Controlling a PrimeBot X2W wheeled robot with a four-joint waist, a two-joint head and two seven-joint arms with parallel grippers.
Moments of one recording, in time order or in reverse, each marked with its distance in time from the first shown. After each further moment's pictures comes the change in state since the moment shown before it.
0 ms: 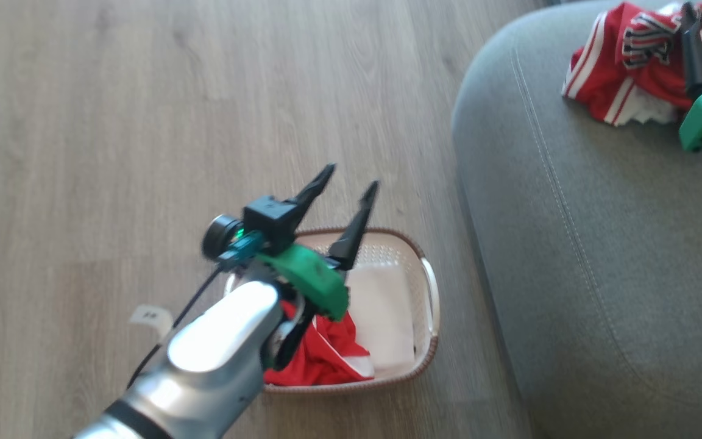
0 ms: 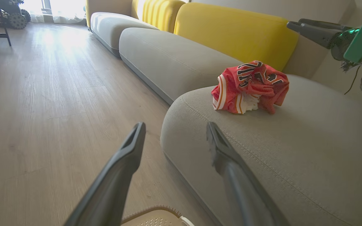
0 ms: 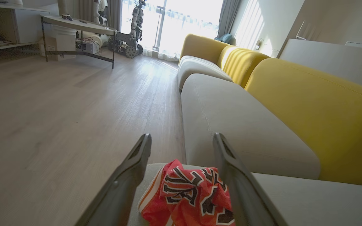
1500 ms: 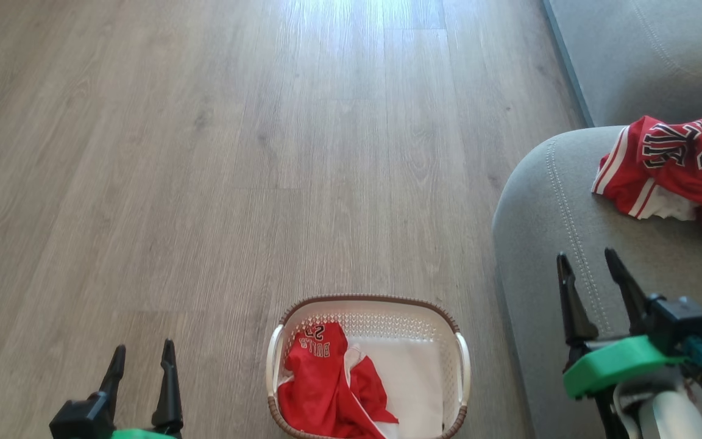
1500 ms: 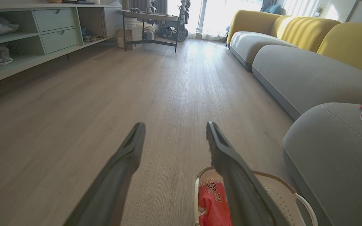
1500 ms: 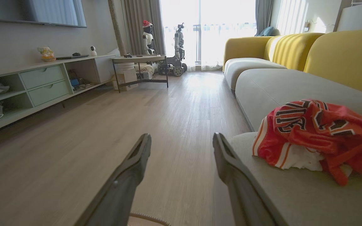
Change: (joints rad) left arm 0.802 0.205 0.592 -0.378 0.190 0.183 0.000; right arm 0.872 0.355 -0.198 -0.694 -0.048 0.000 0.046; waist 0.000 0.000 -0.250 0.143
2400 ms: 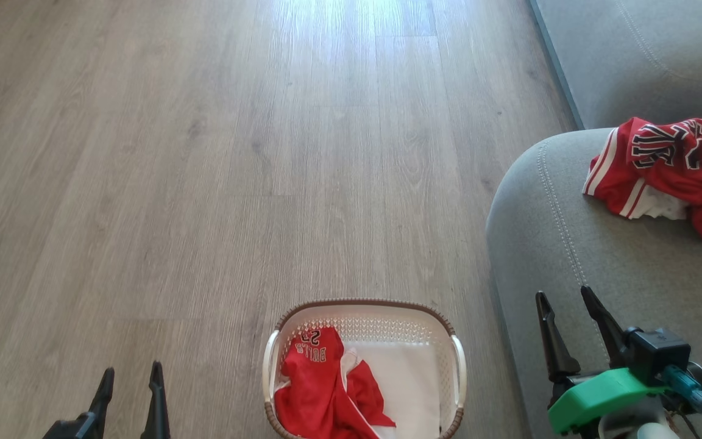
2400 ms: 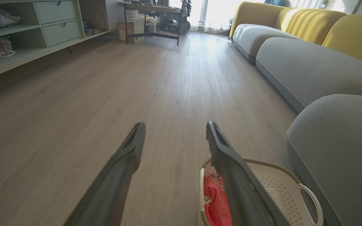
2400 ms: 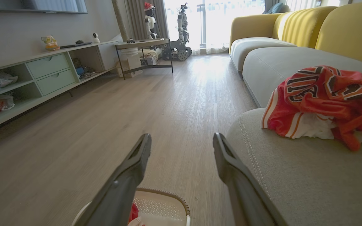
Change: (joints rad) left arm 0.054 -0.032 0.083 0.051 0.040 -0.069 0.000; right arm 0.088 0.003 0.056 0.008 0.035 0.000 0.005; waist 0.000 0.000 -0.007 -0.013
